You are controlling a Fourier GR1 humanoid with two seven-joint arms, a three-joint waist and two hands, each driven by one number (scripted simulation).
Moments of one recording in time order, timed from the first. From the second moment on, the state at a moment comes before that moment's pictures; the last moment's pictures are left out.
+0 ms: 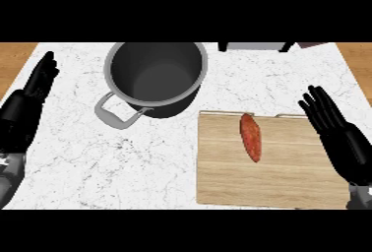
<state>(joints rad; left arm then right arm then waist) -0.25 0.63 -0.19 -1.64 0.12 0.28 0.12 -0.06 -0.52 0.18 -1.67 -0.47 -0.03 -0.09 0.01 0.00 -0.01</state>
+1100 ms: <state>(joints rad) -0.08 0.38 -0.29 -1.72 0.41 0.12 0.20 -0.37 -0.71 0.44 -1.42 0.21 -0.19 0.60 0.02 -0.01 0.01</state>
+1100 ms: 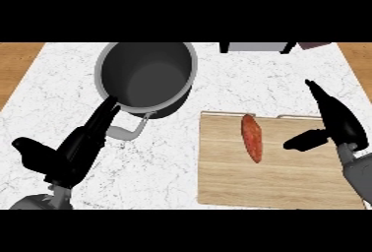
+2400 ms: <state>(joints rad) -0.02 0.34 -0.26 -1.75 0.39 0.08 0.19 -0.70 -0.49 0.47 -1.46 0.08 0.05 1.14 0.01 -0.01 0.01</state>
